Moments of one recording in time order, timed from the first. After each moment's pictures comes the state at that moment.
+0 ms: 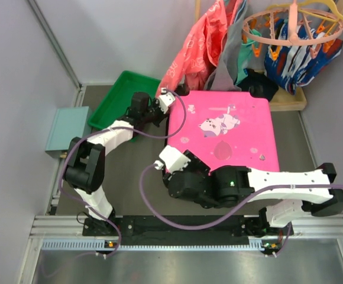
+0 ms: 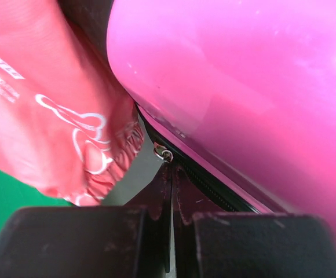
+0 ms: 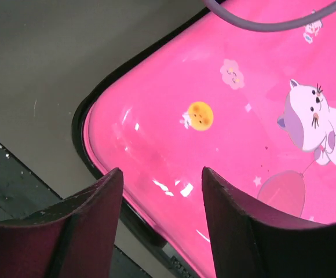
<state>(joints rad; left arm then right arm) -0.38 1.75 1.18 0.09 0.41 0.44 1.57 1.38 1.50 -1.00 0.85 0.27</state>
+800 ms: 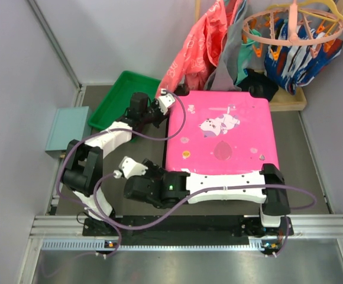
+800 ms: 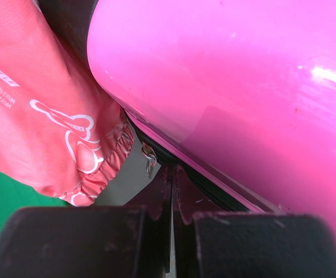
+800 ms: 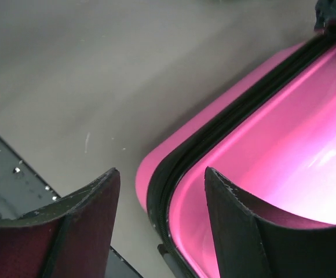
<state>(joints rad) -0.38 1.71 1.16 0.09 0.45 0.45 1.53 1.81 1.68 -0.81 0.73 0.19</state>
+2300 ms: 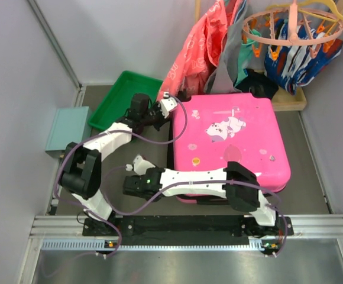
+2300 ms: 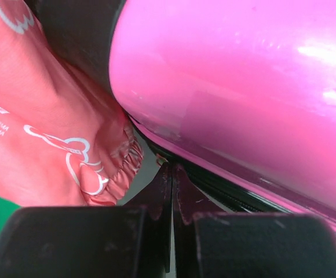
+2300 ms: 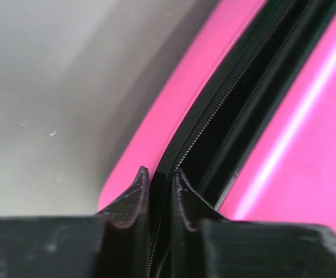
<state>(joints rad) -0.40 1.69 1.16 0.03 0.49 0.50 1.43 2.12 1.80 -1.19 0.81 0.51</state>
